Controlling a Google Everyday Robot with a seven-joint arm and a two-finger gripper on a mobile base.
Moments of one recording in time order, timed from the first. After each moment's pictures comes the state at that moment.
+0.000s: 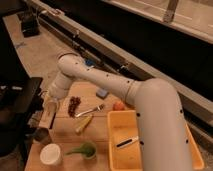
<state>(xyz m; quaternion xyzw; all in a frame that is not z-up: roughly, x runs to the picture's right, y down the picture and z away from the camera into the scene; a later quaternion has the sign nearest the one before) -0.278 0.088 0.722 -0.14 -0.53 -0.50 0.67</state>
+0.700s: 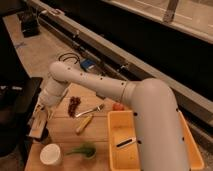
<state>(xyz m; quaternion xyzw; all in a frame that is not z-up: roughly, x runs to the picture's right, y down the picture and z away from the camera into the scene) -0.313 0.125 0.694 -0.16 -0.57 -0.50 0.63</state>
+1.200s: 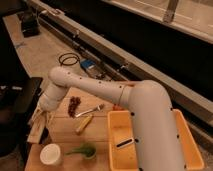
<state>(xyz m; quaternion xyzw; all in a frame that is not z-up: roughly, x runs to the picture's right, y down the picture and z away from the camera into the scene) -0.318 0.152 0.708 -0.18 -0.59 -0.48 0.62</state>
